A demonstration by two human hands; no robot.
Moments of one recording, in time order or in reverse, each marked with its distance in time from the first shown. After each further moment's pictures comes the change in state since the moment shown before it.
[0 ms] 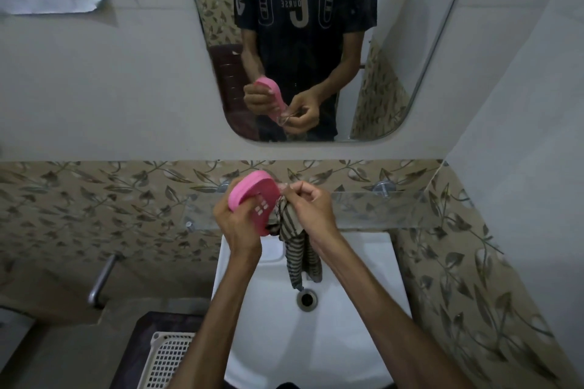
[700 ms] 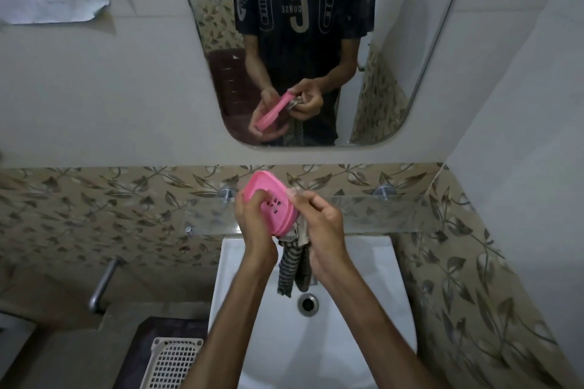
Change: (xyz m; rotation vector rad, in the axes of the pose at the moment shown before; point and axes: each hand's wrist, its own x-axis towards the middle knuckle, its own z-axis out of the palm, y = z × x) left_hand -0.006 -0.004 0.026 0.006 0.024 -0.457; right_hand -0.043 -0.015 -0.004 0.401 -0.011 0.018
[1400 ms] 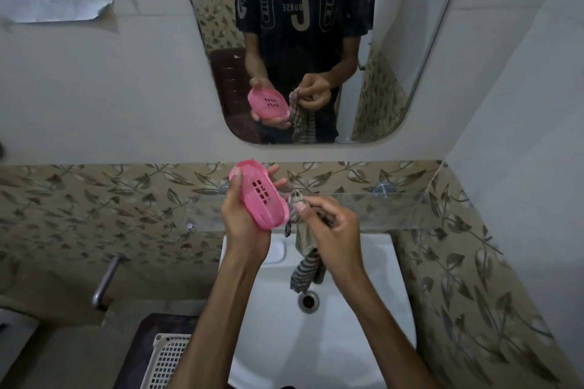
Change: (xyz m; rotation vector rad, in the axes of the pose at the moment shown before) left_hand -0.001 0.019 -0.015 -0.348 -0.306 0.011; right_hand -0.017 -0.004 -0.029 -0.476 -0.003 -0.427
